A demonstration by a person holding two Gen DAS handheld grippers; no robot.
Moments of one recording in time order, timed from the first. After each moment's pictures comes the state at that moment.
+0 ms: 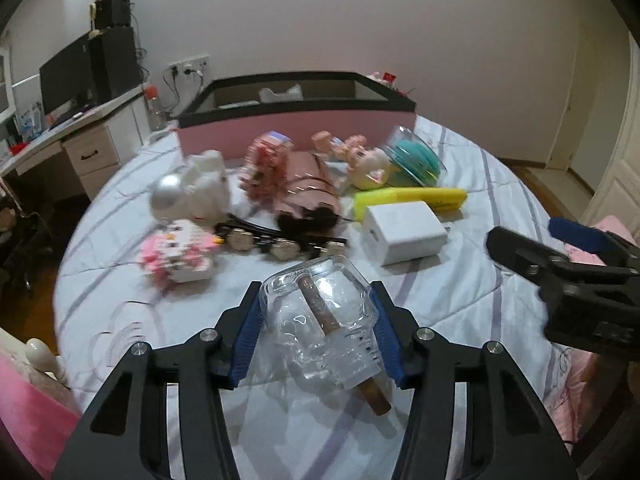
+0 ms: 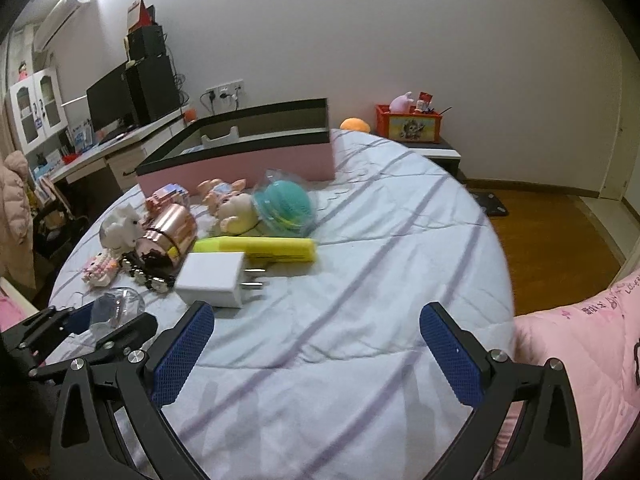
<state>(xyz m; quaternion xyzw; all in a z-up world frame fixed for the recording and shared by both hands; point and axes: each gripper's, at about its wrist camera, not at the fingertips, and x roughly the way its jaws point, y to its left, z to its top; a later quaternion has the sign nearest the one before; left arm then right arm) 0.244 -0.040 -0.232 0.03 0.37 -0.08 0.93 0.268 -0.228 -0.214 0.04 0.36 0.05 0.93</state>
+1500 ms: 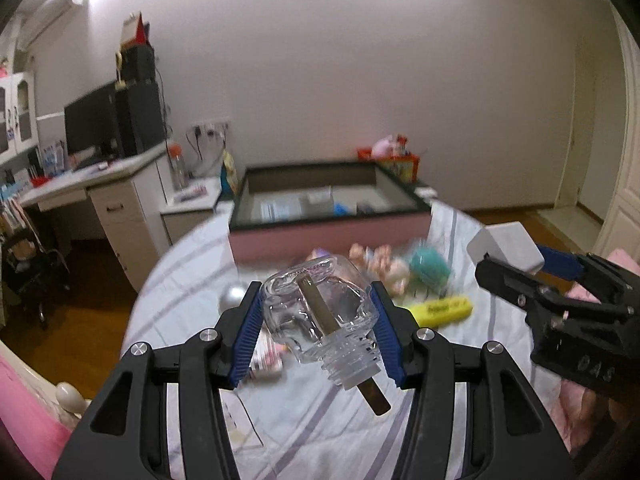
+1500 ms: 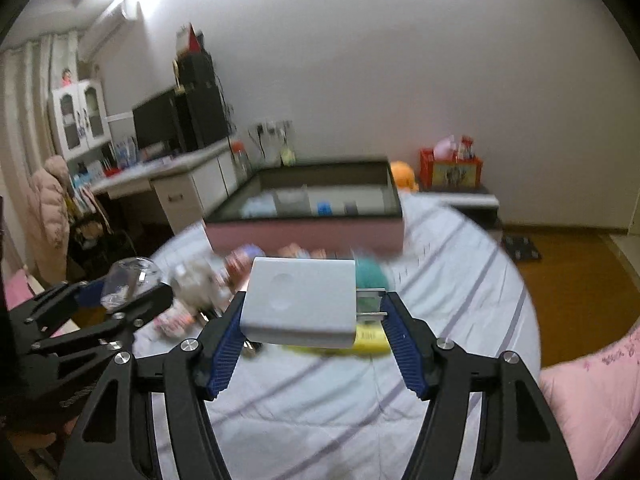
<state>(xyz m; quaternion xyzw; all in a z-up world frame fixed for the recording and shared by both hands) 0.241 -0.017 -0.150 0.03 0.26 -0.06 0.96 0.260 -0.192 -0.153 0.03 0.27 0.12 0.95</state>
